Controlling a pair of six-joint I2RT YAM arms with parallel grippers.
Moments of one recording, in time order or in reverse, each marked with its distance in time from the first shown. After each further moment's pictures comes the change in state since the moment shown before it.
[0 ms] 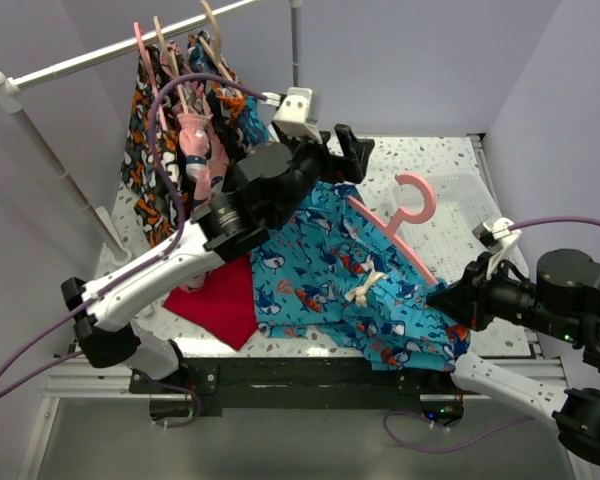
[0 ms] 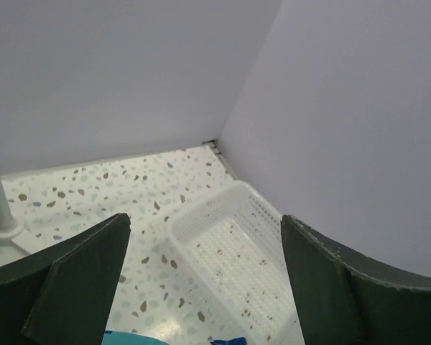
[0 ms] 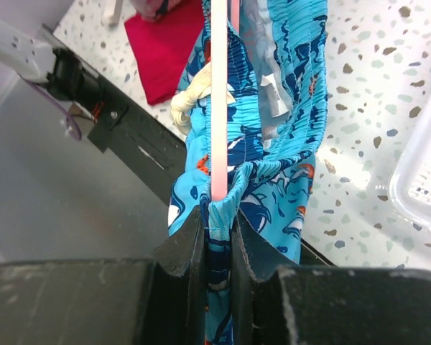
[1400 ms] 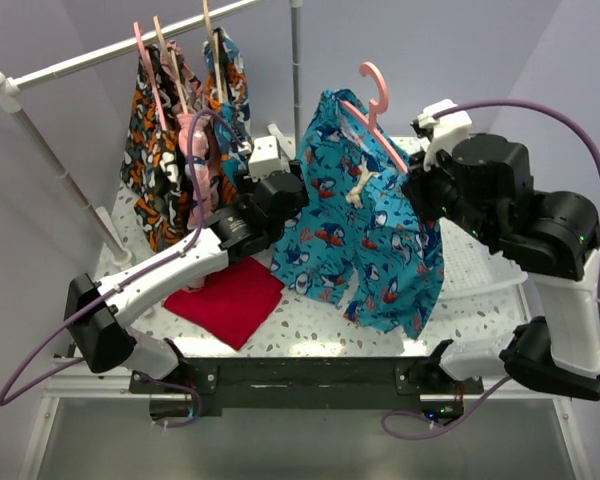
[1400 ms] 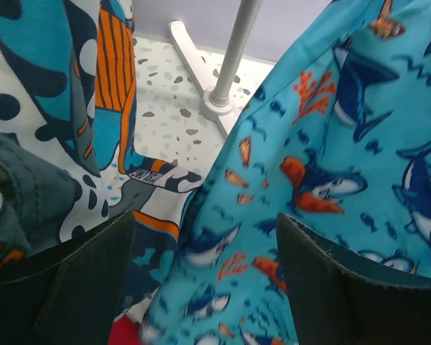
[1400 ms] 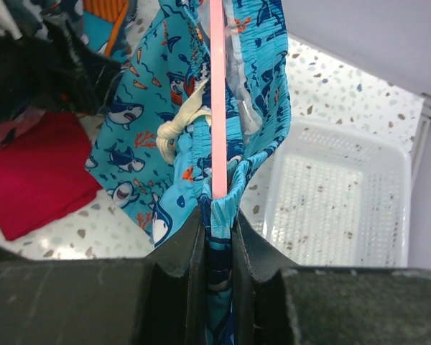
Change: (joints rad) left arm 0.175 -0.035 -0.394 -0.213 -0.345 -0.247; right arm 0.000 0.592 0.581 0.044 0.483 -0.241
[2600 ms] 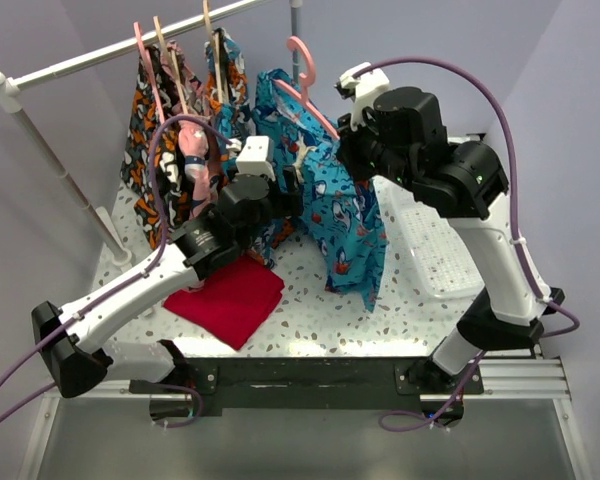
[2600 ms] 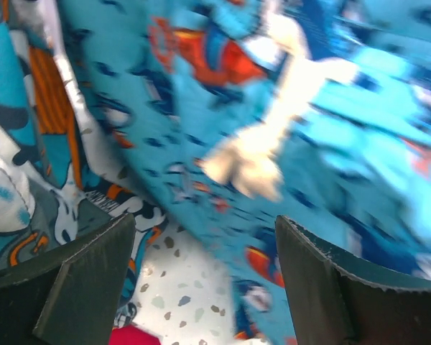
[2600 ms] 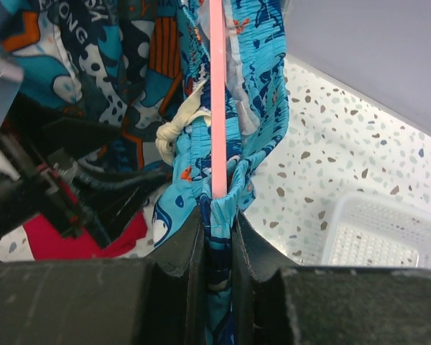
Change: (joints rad) left arm 0.013 -0.183 -0.074 0.055 0.269 0.144; right arm -0.030 0.312 0.195 0.166 -0.152 -0.040
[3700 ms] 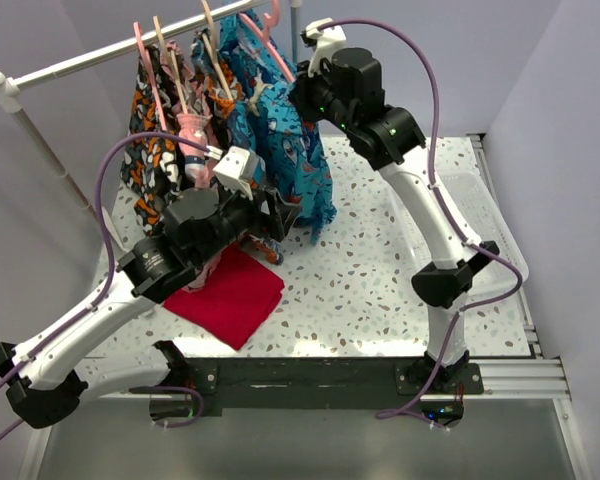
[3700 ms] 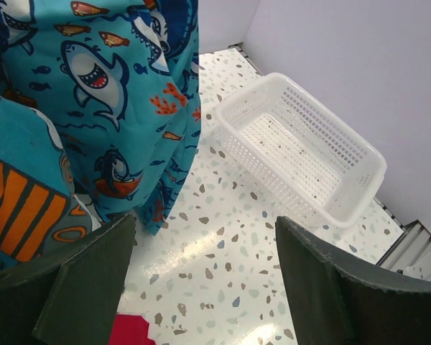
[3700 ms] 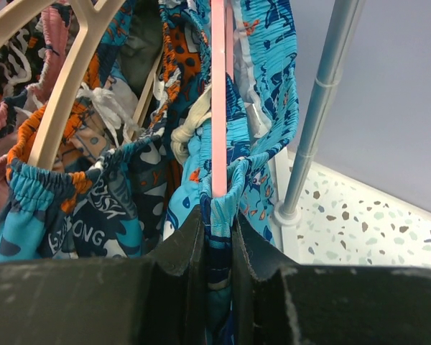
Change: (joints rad) left arm 0.000 -0.241 -0.037 -0.051 0.354 0.113; right arm -0.147 0.353 0.127 0.495 -0.179 0.020
